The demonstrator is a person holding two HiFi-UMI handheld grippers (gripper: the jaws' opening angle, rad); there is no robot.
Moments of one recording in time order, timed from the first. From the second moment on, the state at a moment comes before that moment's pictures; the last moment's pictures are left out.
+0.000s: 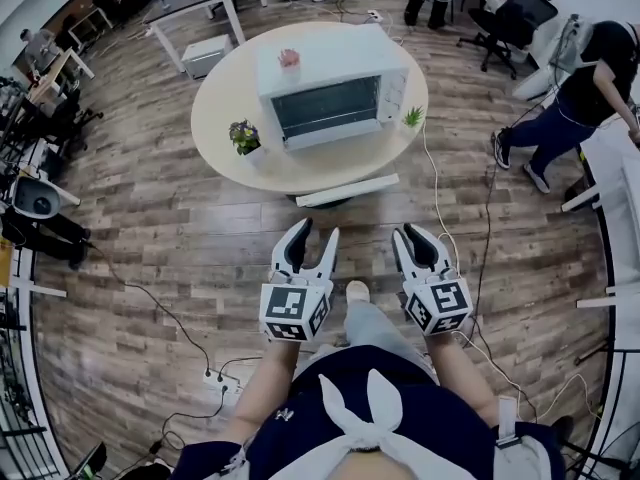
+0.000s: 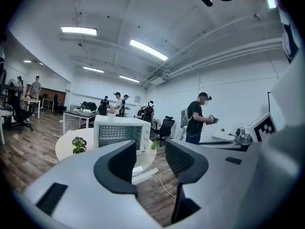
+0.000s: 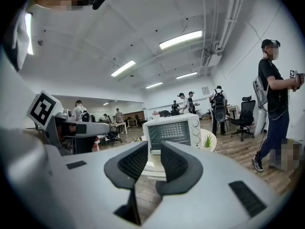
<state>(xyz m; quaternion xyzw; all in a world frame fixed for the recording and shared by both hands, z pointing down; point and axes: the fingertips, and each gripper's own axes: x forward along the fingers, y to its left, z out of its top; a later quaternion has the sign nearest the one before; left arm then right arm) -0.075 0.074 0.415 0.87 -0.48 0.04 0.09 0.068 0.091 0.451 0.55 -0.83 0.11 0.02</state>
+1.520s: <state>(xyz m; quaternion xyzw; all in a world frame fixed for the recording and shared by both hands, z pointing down) -0.107 -0.049 0.547 0.80 -0.54 0.17 0.18 0.128 -0.058 0.568 0.51 -0.81 0.24 0.12</state>
